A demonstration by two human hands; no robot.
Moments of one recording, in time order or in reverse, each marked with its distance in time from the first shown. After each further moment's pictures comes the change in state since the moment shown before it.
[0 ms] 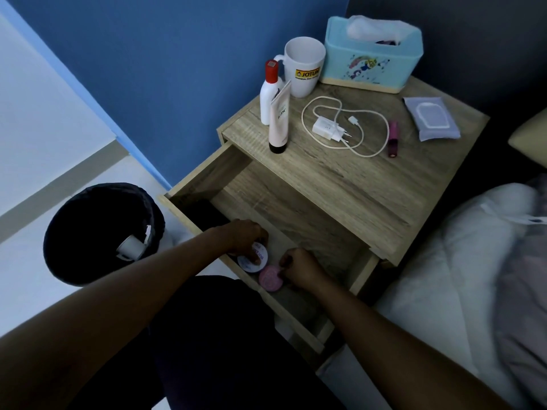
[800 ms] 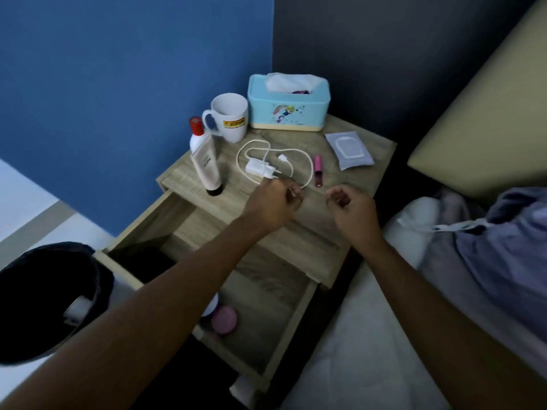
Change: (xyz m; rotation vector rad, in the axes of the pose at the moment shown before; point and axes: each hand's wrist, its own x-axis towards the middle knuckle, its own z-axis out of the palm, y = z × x) left_hand 0.030 0.155 -0.158 -0.515 0.880 0.014; right_hand -0.055 0.011 -0.238 0.238 0.845 -0.369
